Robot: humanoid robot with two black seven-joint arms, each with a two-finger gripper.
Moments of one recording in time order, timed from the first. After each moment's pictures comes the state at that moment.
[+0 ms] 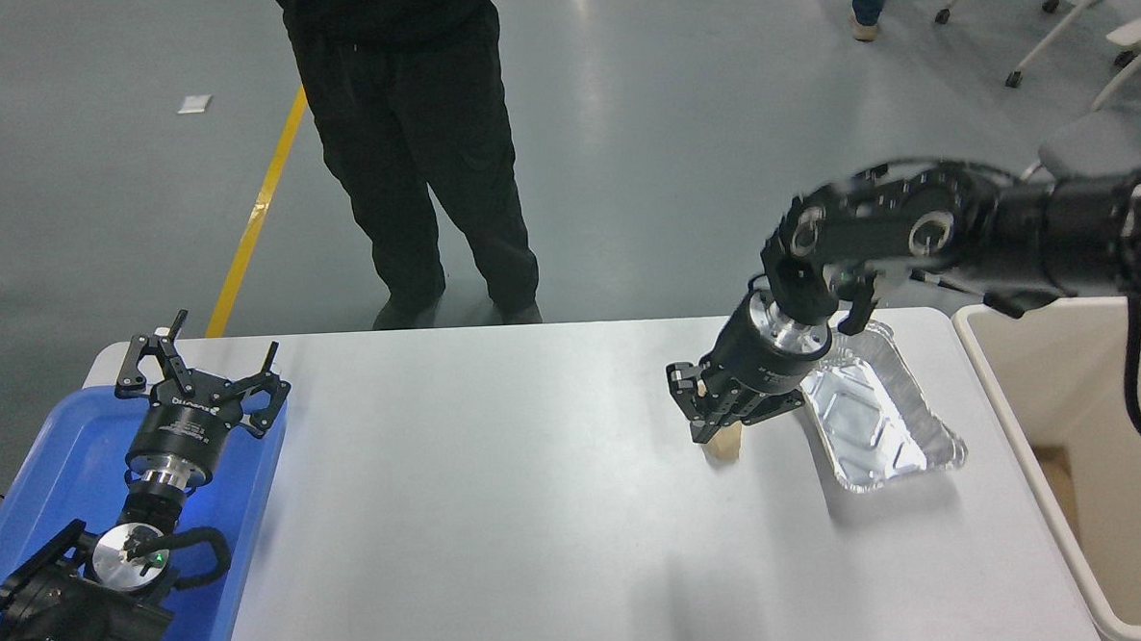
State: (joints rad) left arm -0.53 0.23 -1.13 -0.31 -0.10 -0.79 -0.16; right arm 1.83 -0.19 -0.82 1.08 -0.05 0.74 -0.28
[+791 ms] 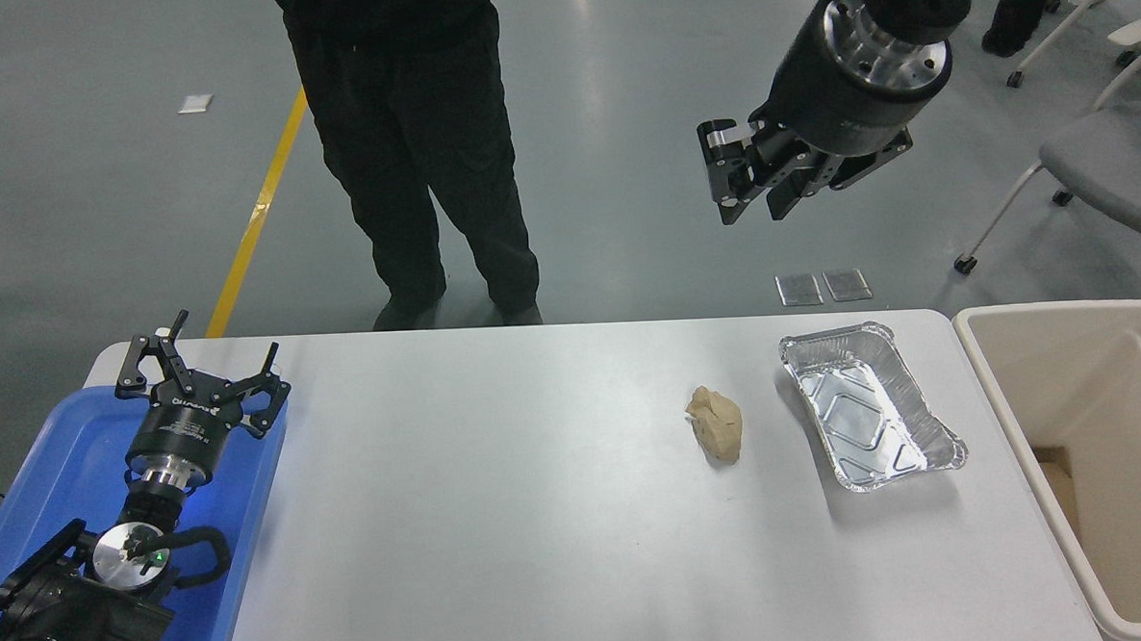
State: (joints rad) left arm -0.53 0.23 -1.13 -0.31 -0.10 -0.79 -0.16; right arm 2.43 -0.22 -1.06 1.27 0.06 0.78 -0.27
